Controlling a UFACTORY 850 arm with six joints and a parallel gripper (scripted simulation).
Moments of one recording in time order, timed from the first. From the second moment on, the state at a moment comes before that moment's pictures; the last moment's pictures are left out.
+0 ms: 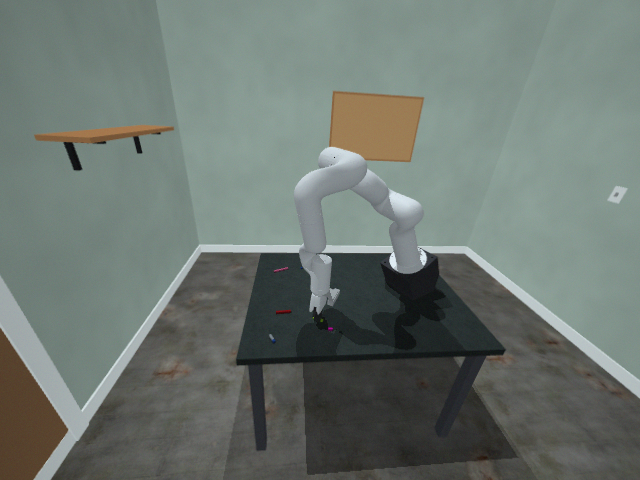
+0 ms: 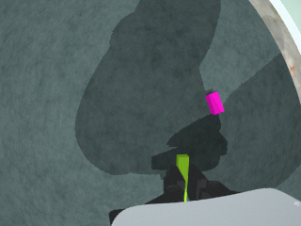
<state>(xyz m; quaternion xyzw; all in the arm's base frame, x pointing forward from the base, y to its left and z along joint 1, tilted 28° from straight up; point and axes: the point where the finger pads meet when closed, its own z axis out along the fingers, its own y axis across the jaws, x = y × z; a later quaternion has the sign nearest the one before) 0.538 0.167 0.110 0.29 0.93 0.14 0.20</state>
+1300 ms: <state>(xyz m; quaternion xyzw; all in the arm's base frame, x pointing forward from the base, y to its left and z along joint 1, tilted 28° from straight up) 0.513 0.152 0.206 0.32 0.92 0.14 0.20</state>
